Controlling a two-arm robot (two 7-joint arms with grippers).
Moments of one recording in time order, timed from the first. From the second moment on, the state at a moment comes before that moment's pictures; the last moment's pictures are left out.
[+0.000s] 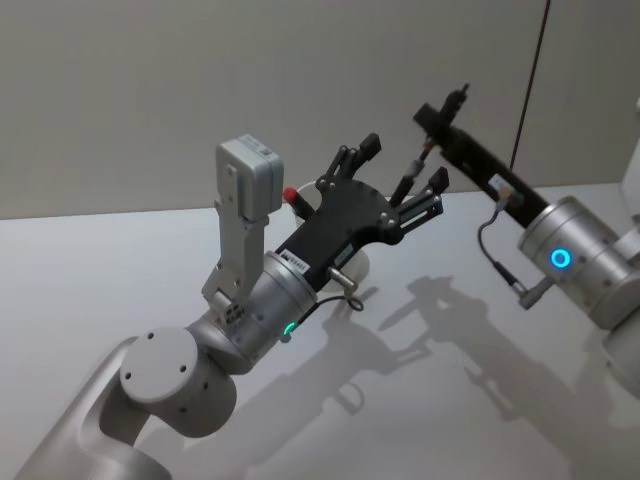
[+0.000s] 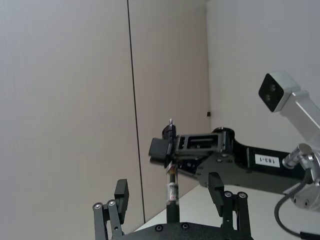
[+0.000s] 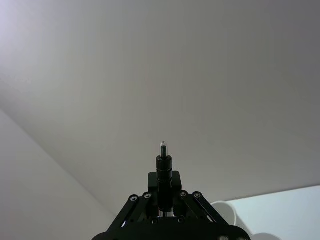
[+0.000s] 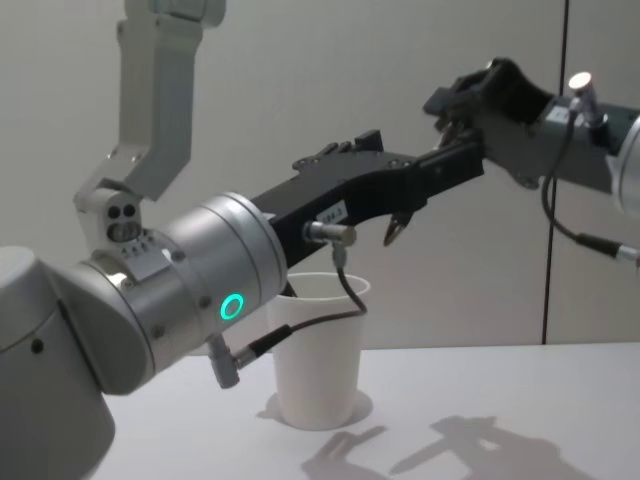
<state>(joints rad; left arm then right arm) -0.27 0.19 0.41 -1.53 -0.39 -0.17 -0.41 0.24 0.19 -0.28 -1.69 1.05 0.27 0.13</state>
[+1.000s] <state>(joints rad) -0.27 0.19 0.40 -1.53 -0.39 -0.17 -0.40 0.21 0.21 -0.22 -1.75 1.10 -0.02 0.02</state>
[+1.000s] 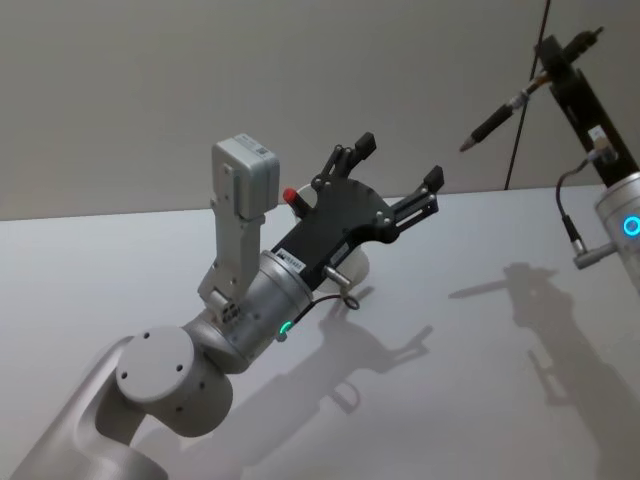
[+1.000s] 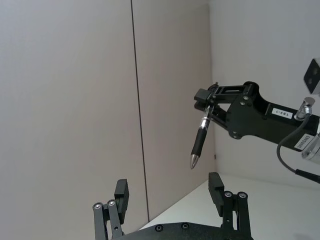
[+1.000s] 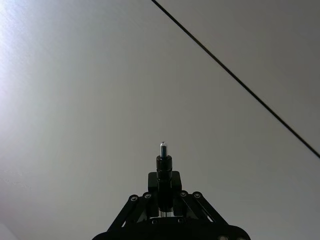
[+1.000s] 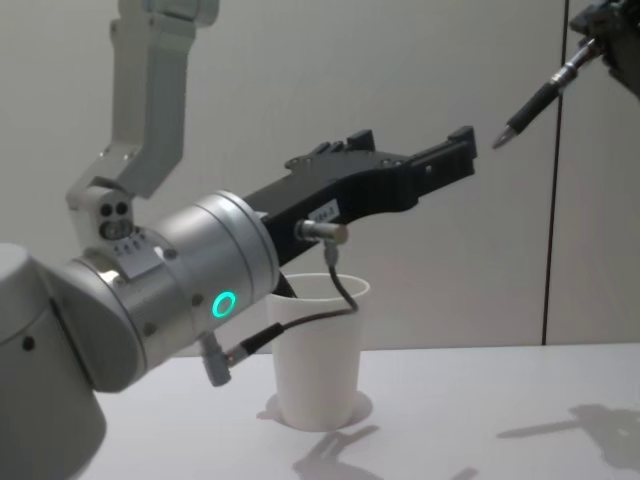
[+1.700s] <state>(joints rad) -0.17 0.29 0.35 -1.69 -0.30 -0.12 -0.20 0.28 0.17 -0.26 -1.69 0.81 -0.03 0.01</state>
